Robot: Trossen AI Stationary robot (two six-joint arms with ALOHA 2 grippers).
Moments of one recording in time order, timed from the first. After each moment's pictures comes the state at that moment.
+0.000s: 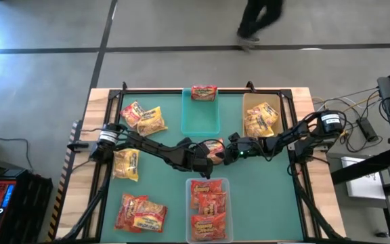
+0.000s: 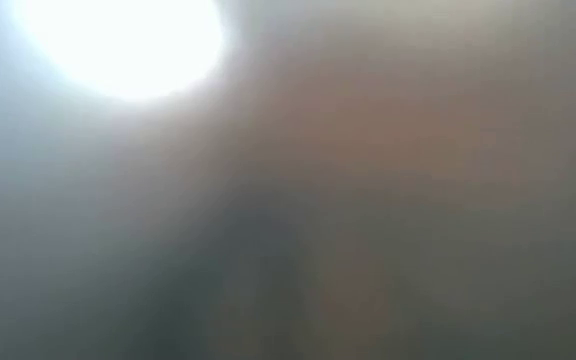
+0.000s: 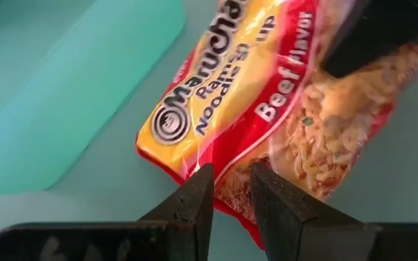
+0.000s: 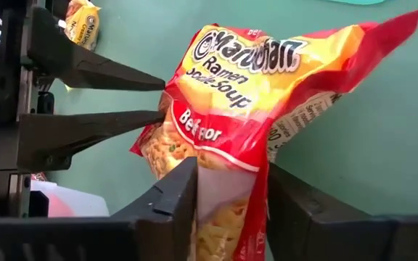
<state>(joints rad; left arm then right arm) -0.17 2.09 1.43 -0.54 -0.58 -0.69 0.01 1.64 0.41 0.70 0.07 0.99</state>
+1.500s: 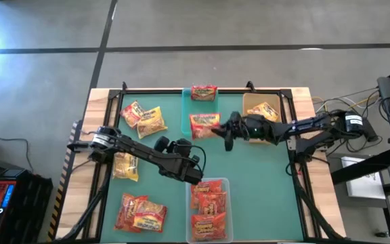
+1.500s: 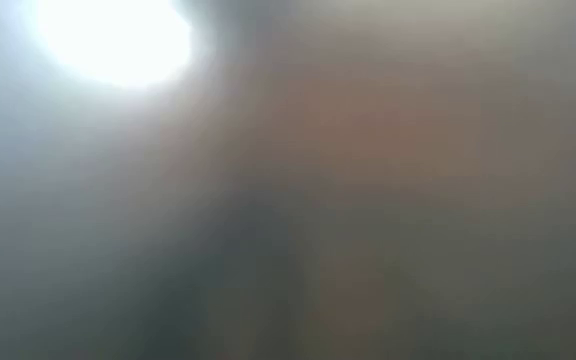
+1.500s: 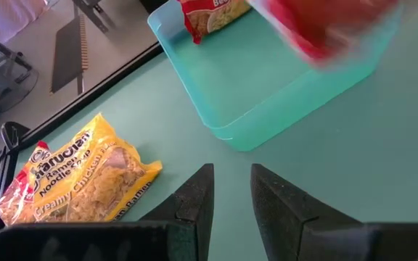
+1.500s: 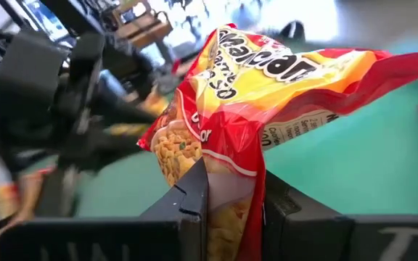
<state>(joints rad) -0.28 2.03 1.56 -1.28 -0.94 -1.35 -0.18 1.37 0.54 0.63 0.00 0.36</state>
